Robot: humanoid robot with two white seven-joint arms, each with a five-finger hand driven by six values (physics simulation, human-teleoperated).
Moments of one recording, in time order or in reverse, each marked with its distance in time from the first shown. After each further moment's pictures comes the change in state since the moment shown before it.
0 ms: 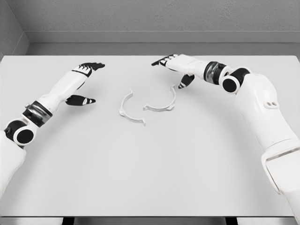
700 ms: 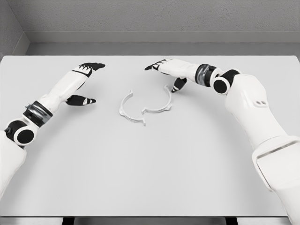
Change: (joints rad) left arm 0.002 -0.002 0.000 0.001 0.000 0.000 0.000; right arm -0.028 0.059 0.024 0.076 0.002 0.000 -0.002
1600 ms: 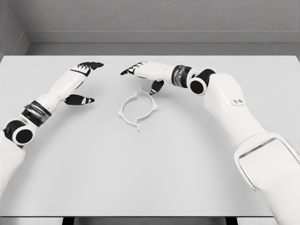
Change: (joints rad) left arm -0.002 0.003 0.010 0.002 0.000 0.000 0.000; right arm -0.021 0.105 0.059 0.004 0.001 0.010 0.002
